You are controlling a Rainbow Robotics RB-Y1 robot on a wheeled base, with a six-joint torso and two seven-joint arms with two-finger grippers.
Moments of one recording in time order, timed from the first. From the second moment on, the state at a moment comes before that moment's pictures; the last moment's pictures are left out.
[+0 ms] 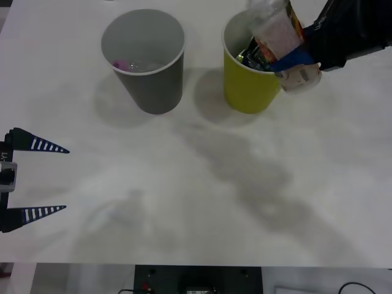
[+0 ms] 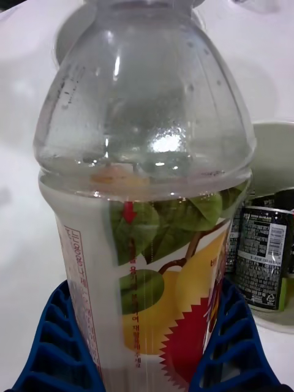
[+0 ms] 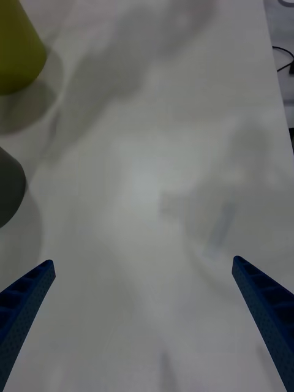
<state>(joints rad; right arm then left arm) -0.86 -1.05 0.25 -1.87 1.67 -1.31 -1.27 0.26 1.13 0.26 -2.01 -1.31 -1.13 -0.09</state>
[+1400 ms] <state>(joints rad) -1.47 -0.46 0.61 -1.07 1.94 -1.00 -1.20 0.26 1.13 0.26 -2.01 -1.31 -1.13 -0.09</state>
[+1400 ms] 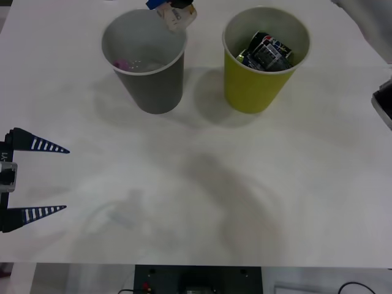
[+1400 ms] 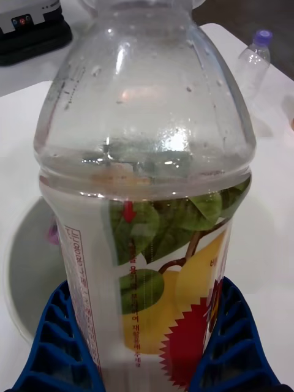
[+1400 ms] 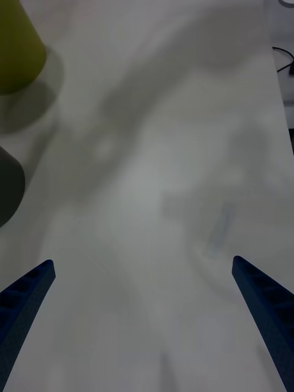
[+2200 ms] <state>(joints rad) -1.50 -0.37 0.64 -0.97 1.91 -0.97 -1.15 0.26 1.13 0.26 -2.01 -1.31 -1.13 -0.09</state>
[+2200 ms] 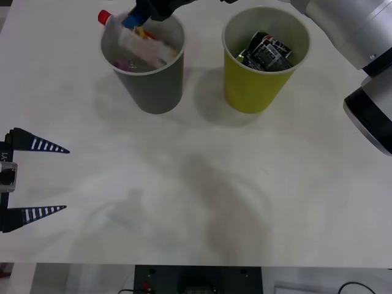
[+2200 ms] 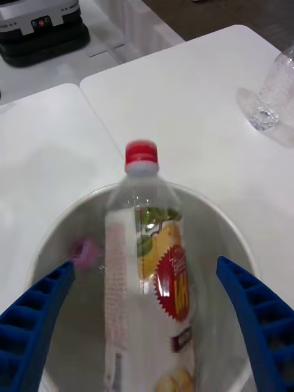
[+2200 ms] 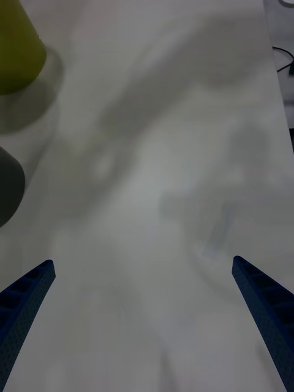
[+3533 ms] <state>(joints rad) -1.04 -0.85 0.33 -1.71 1.74 -1.21 -1.14 0.26 1.13 0.26 -2.01 -1.31 -1.13 -0.09</state>
